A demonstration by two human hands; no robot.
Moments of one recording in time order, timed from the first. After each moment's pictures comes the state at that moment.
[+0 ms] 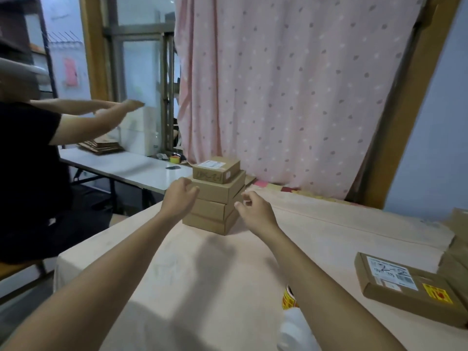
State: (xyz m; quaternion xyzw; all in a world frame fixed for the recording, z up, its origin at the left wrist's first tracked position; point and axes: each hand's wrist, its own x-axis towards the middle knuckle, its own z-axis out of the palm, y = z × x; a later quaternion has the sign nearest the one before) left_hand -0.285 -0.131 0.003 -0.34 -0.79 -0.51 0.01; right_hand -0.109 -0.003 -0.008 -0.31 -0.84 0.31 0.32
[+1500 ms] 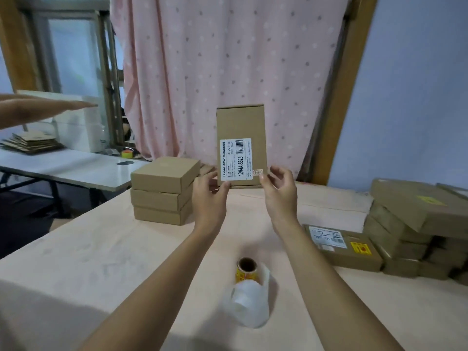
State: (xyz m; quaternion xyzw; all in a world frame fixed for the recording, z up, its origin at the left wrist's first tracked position) left_hand -0.092 -0.060 -0.004 -0.39 -0.57 -0.72 0.00; right_hand 0.034 0.024 0.014 -0.29 -0.61 0.42 0.61
